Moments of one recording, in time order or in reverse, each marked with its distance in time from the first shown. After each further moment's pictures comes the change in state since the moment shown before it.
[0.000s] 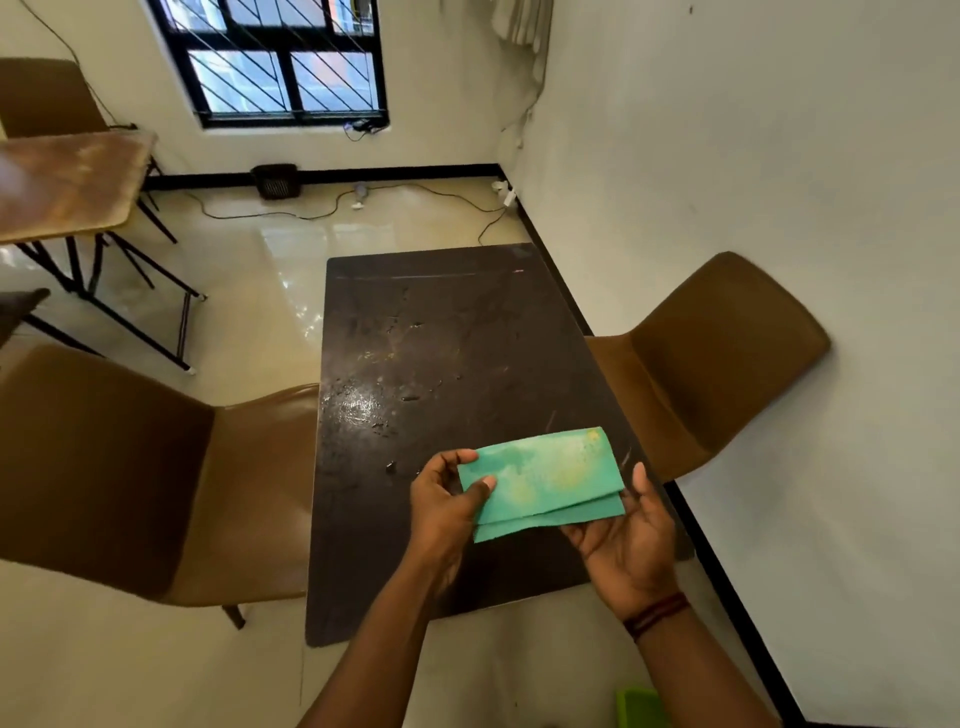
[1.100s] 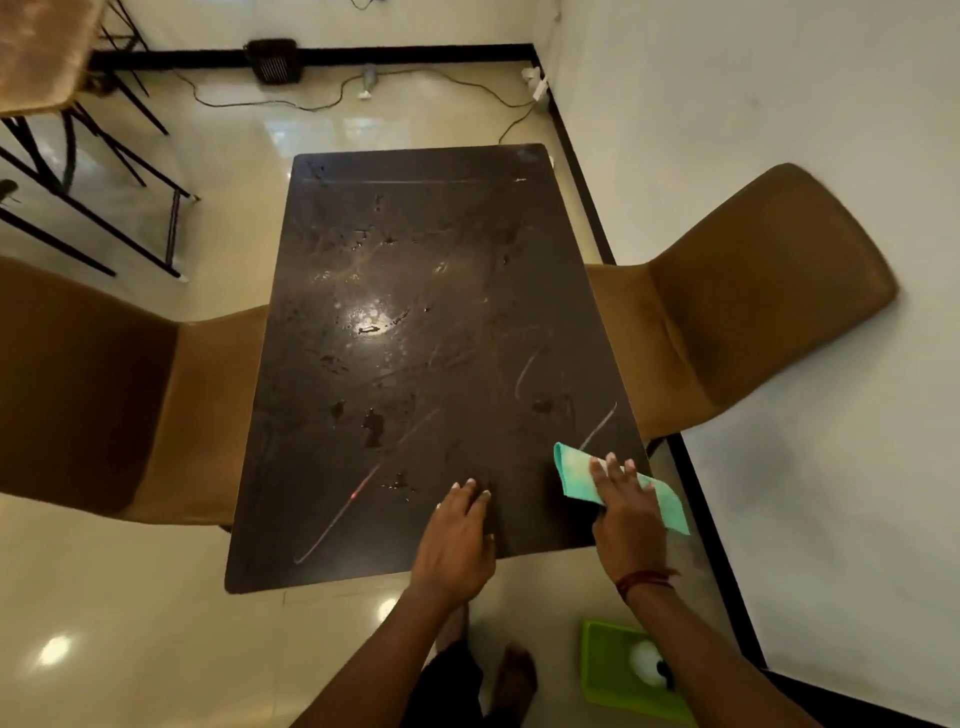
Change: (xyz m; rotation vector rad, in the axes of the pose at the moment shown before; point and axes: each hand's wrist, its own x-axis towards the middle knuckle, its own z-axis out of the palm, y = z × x) left_hand 0.018 -0.161 0.053 1.334 -0.310 0.128; right_hand 0.094 -0.017 -0.175 -2.246 0.102 -0.327
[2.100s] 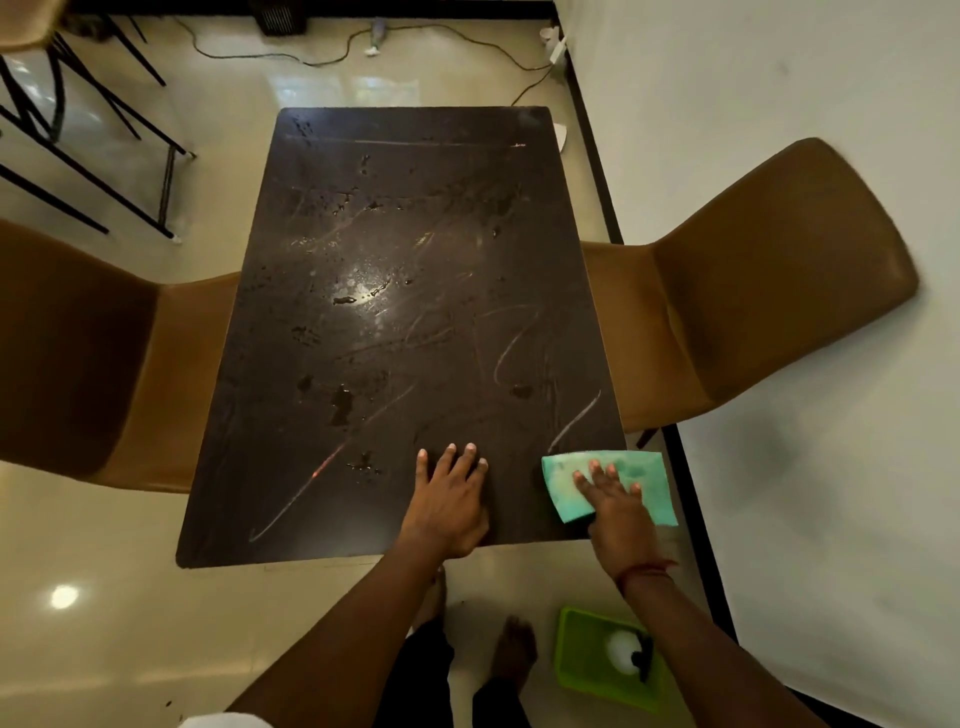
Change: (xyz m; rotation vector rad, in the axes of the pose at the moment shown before) left_hand 0.051 0.025 0.014 0.356 -0.152 0.043; right_hand 0.018 0.059 0.026 -0.037 -0.265 -0.078
